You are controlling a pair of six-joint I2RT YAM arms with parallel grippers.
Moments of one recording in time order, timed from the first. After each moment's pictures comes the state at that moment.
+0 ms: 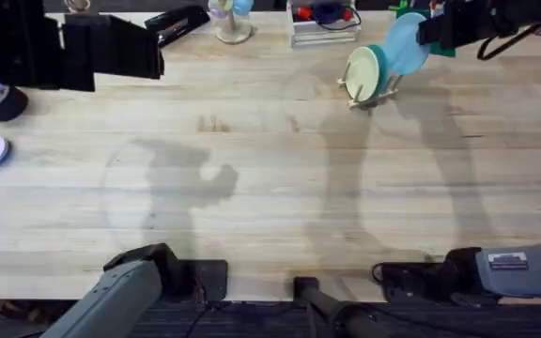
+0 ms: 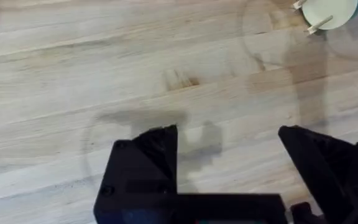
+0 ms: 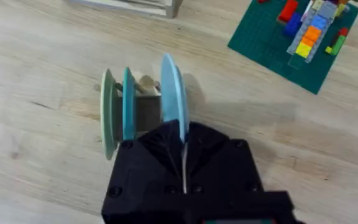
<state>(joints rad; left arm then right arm) 0.28 1.10 1.59 -1.48 0.41 0.31 -0.07 1.59 1.33 -0.64 -0.19 -0.28</state>
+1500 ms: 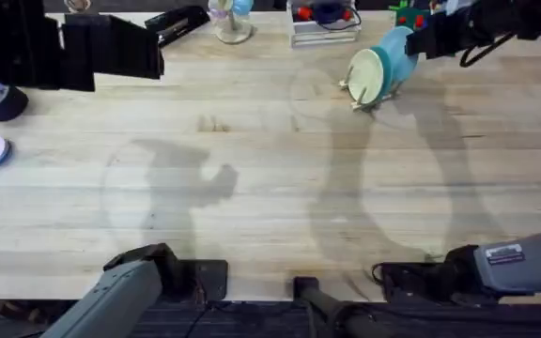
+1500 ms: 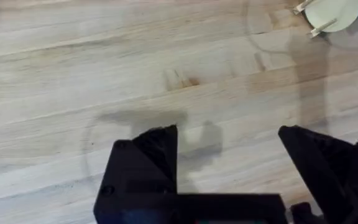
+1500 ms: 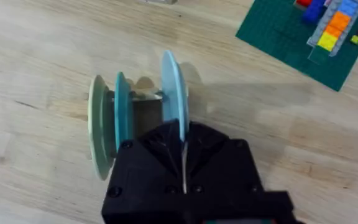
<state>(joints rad) 0.28 1.10 1.59 -1.48 0.41 0.31 -0.07 1.69 1.33 -0.61 -0.19 -0.28</state>
